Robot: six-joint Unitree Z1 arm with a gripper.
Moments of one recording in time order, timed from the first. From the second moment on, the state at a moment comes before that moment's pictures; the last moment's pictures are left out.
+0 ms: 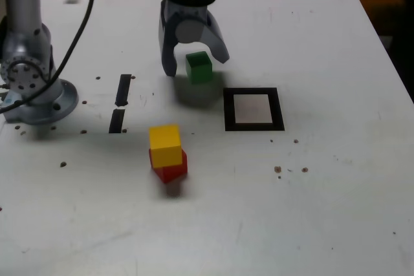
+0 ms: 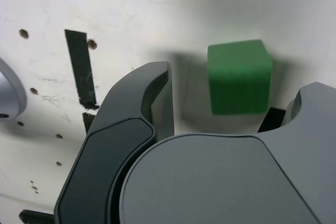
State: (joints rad) arm 0.20 1.78 -1.12 1.08 -0.04 0.07
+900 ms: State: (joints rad) arm -0.31 1.58 -1.27 1.38 -0.04 -0.25
